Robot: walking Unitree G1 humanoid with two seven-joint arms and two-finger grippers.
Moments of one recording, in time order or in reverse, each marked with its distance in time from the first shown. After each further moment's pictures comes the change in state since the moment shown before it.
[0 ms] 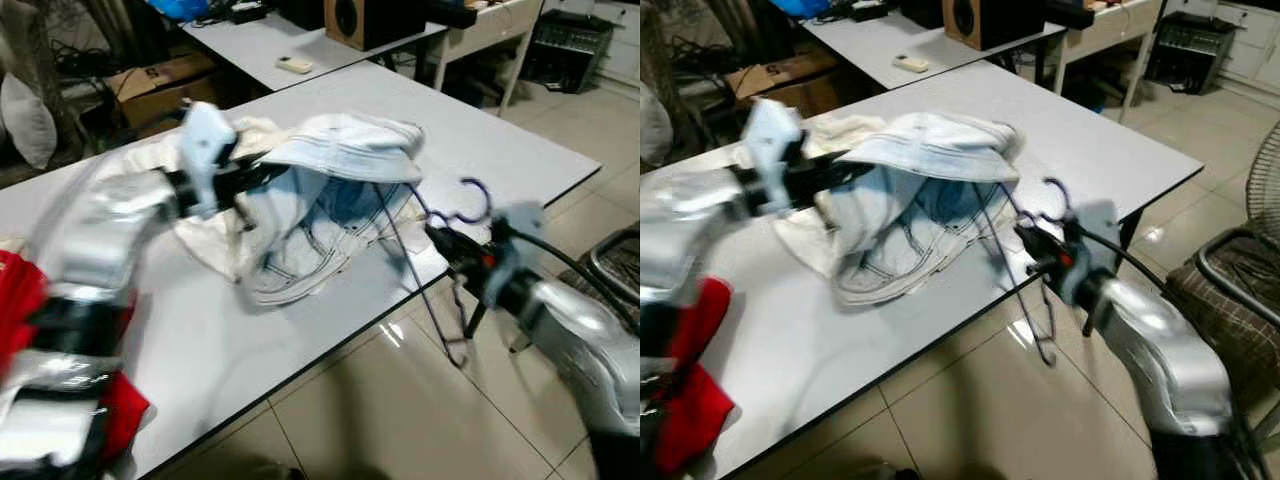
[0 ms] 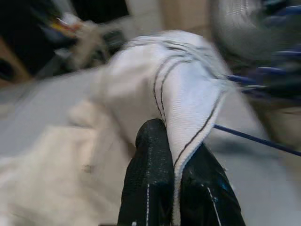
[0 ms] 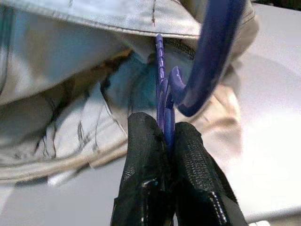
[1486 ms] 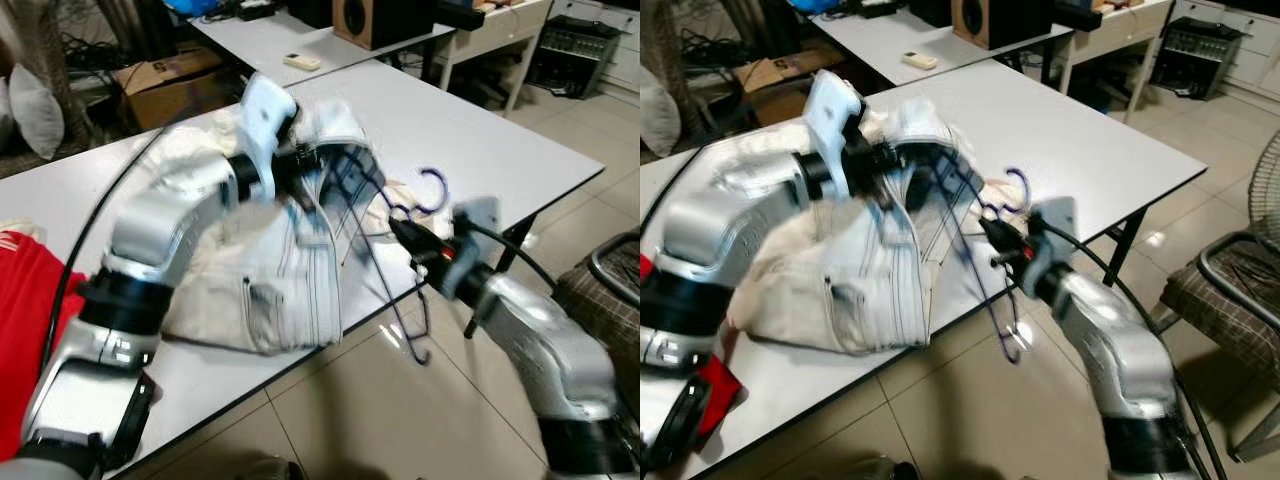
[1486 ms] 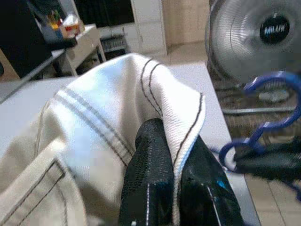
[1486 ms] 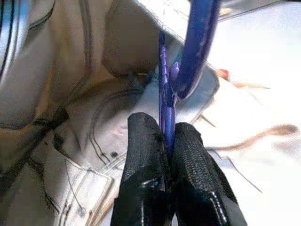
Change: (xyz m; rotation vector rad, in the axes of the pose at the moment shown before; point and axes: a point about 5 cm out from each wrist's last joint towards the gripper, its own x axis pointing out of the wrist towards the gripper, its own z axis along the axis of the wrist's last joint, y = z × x) left arm 0.064 -0.026 0.022 -0.066 -0.019 0.035; right arm 0.009 0.021 -0.011 0.087 -0.049 0.027
